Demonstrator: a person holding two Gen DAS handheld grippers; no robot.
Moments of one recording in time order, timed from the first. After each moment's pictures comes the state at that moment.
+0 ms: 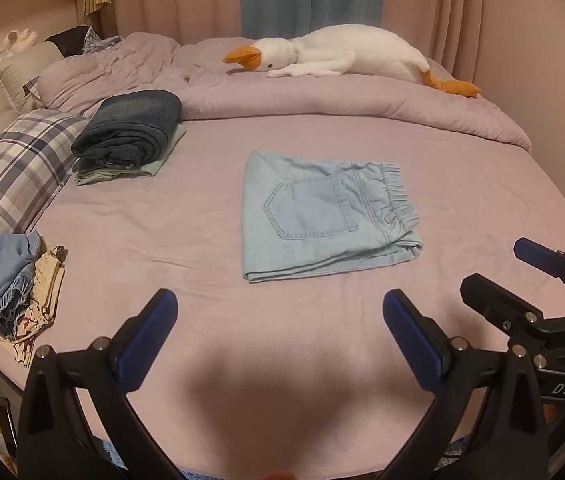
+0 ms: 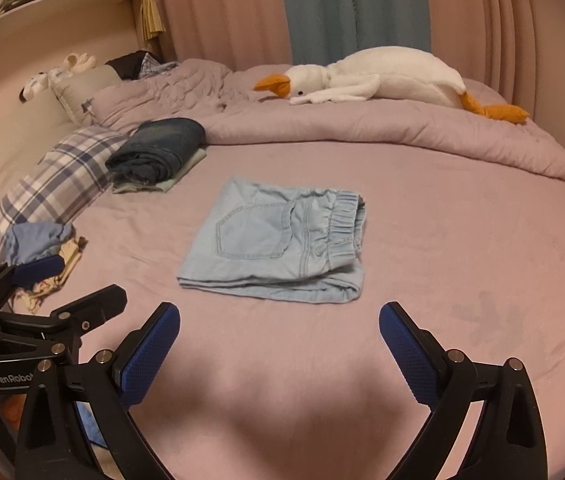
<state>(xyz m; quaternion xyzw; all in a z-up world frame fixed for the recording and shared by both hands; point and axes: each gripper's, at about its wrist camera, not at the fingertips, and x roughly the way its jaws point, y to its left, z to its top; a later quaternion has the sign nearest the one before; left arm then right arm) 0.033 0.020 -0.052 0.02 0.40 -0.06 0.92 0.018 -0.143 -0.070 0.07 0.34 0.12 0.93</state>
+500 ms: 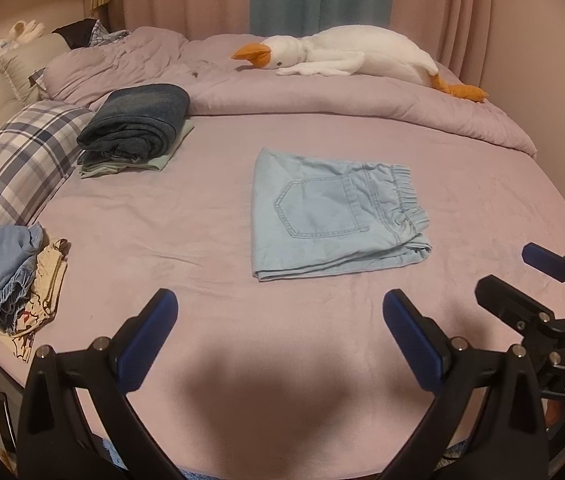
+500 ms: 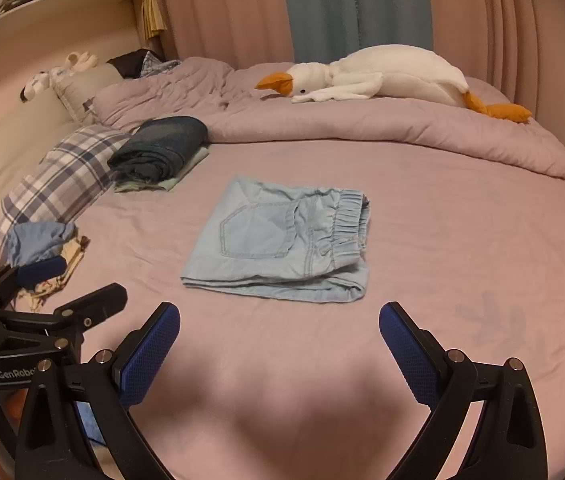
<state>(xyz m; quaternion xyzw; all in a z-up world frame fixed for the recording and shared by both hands) 0.039 0.035 -0.054 0.01 0.40 -0.05 0.92 0.017 -0.138 -0.068 0.07 0.34 0.12 0.93</state>
